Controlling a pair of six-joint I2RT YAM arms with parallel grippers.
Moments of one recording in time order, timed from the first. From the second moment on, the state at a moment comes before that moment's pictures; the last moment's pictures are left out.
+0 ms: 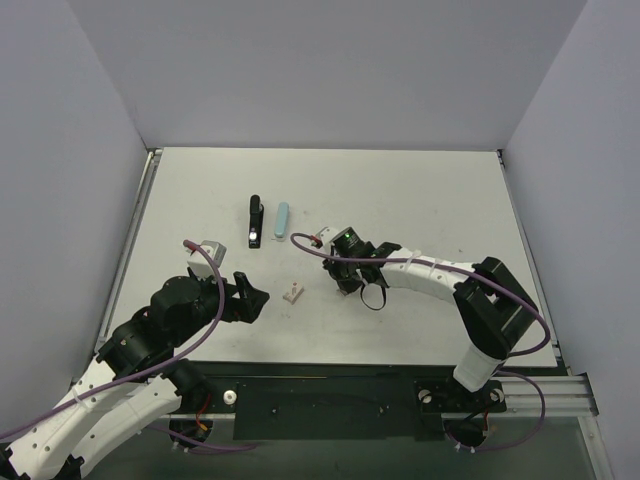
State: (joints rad) left arm -0.76 0.49 0.72 -0.64 -0.16 -0.53; right arm 0.77 1.68 0.98 -0.32 0.03 -0.03
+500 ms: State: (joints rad) left arm -0.76 0.49 0.72 -0.64 -0.16 -0.53; right arm 0.75 1.68 0.97 -0.30 0.04 -0.03
